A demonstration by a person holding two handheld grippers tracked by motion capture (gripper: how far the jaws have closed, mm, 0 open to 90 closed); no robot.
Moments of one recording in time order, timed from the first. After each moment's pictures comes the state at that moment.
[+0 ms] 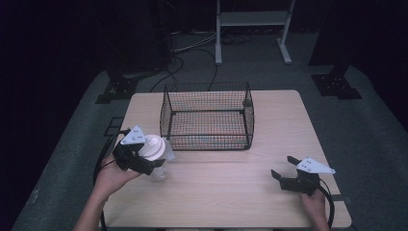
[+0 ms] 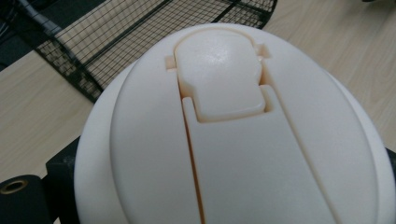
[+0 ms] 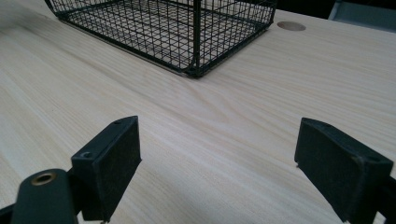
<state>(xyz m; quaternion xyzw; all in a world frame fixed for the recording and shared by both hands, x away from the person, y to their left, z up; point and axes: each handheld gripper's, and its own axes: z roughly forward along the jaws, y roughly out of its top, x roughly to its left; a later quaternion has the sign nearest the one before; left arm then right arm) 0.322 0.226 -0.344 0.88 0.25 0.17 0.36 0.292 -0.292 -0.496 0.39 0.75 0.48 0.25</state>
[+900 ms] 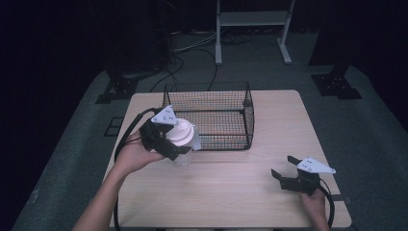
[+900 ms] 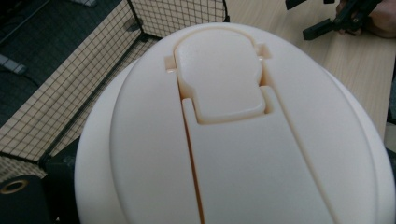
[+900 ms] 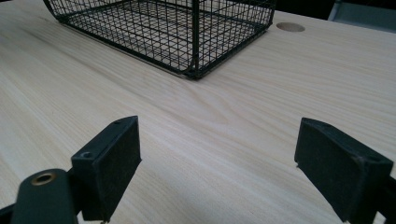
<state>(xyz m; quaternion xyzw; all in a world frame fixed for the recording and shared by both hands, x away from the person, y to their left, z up) 0.348 0.148 -0.287 0.91 0.17 0.14 0.36 0.292 -0.293 -0.496 0.39 0.74 0.48 0.25</state>
